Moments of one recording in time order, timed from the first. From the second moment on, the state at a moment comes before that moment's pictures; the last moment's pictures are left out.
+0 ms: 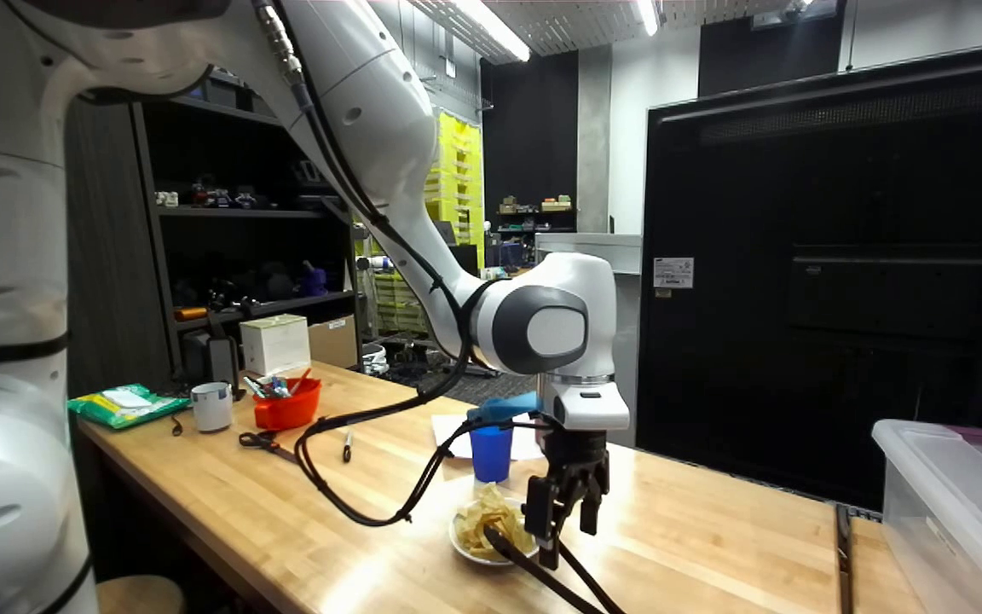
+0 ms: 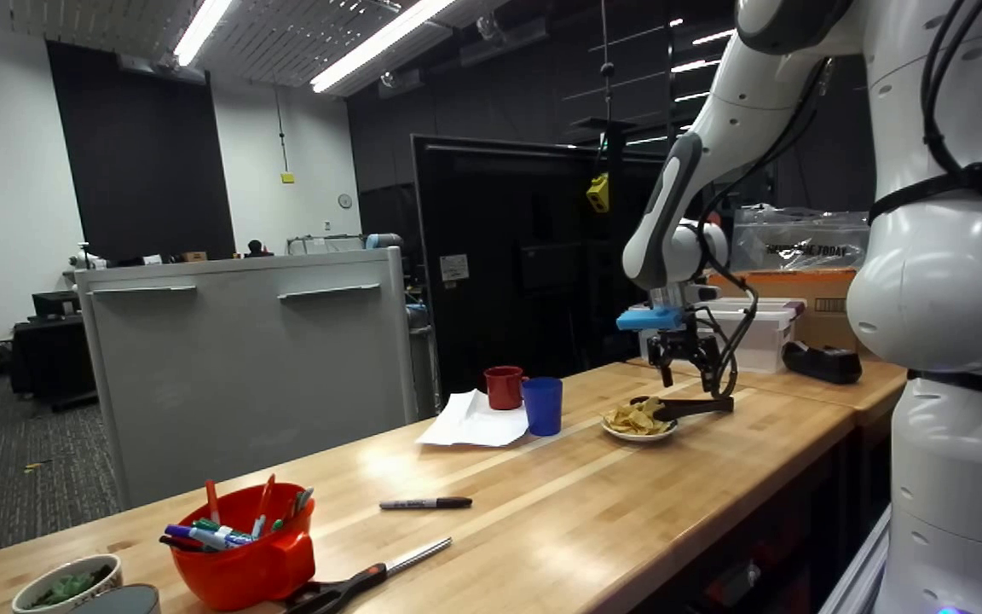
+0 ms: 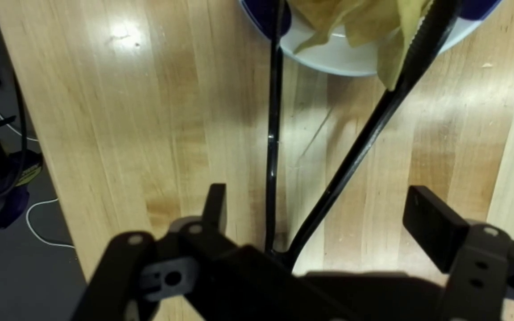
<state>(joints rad) -0.24 0.11 -0.31 -2.38 -0.13 2.41 1.28</state>
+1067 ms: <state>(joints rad) -0.24 0.12 -0.31 -2.37 -0.13 2.41 1.27</state>
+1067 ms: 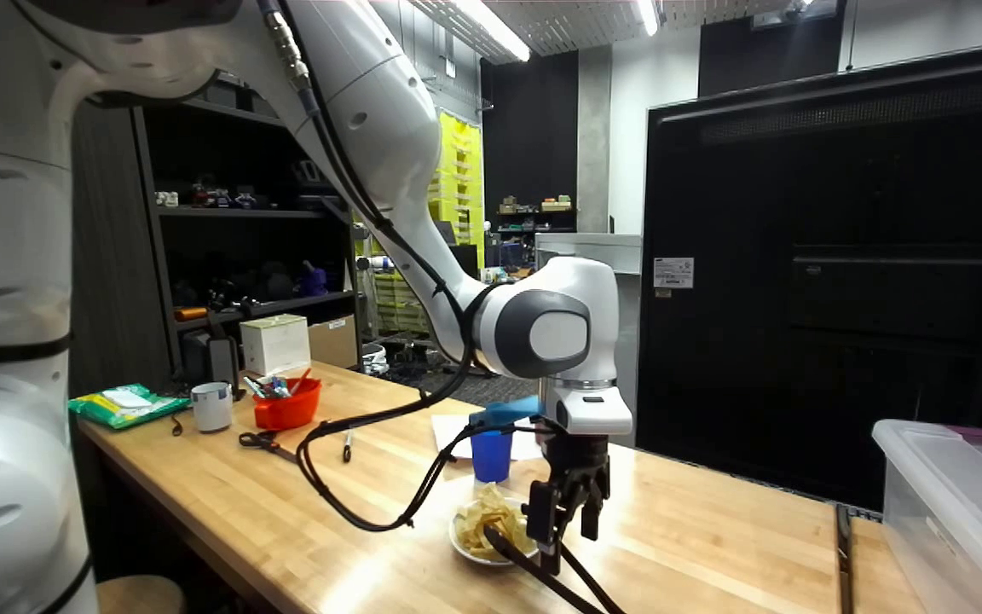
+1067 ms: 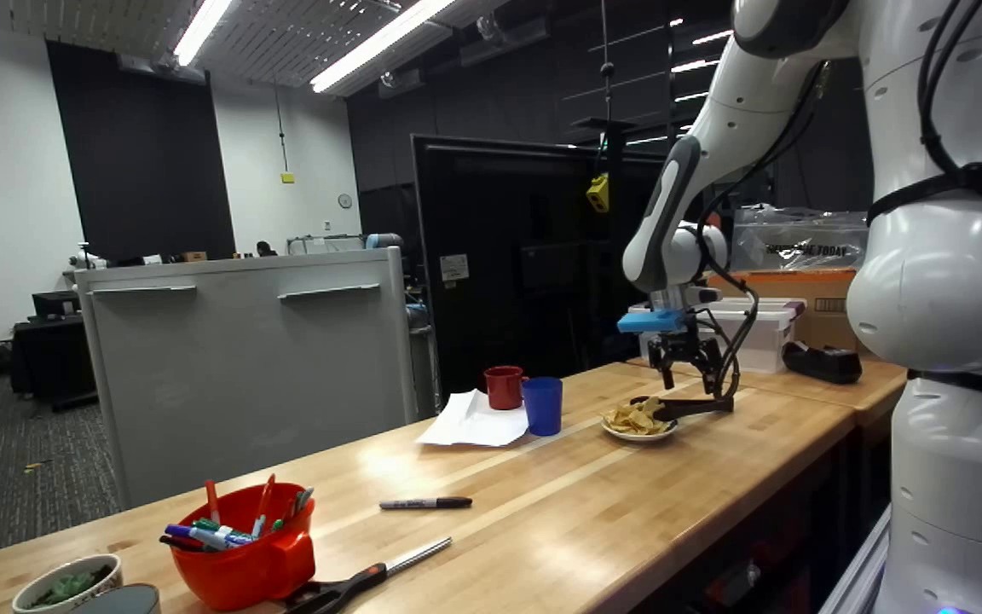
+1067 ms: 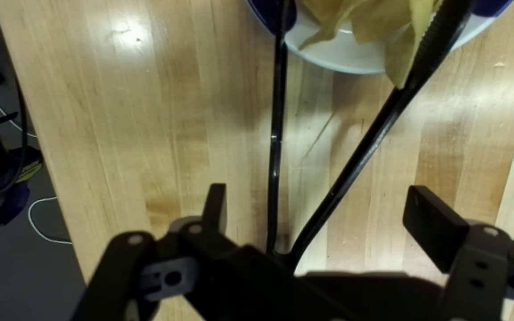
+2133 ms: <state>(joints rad) -0.24 0.26 -0.32 -2.31 -0.09 2.43 1.26</state>
